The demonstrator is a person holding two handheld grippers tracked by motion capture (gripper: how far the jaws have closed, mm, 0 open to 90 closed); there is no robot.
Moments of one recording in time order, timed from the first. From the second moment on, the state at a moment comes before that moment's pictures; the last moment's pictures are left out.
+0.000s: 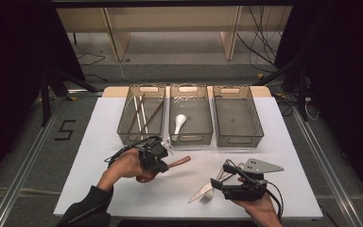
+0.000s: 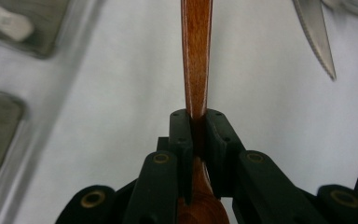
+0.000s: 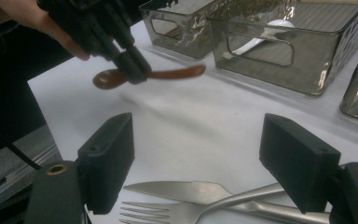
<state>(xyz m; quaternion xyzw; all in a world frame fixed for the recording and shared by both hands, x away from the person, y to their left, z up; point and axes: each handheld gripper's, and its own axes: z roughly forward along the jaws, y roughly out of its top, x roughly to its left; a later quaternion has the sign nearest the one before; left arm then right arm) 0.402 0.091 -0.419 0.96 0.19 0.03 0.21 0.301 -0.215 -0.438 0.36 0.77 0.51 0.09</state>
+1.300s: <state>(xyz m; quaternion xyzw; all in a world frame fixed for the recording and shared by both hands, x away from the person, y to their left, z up) 0.487 0.060 -0.339 0.85 0.35 0.09 0.40 0.300 -0.218 -0.438 0.36 0.77 0.52 0.09</state>
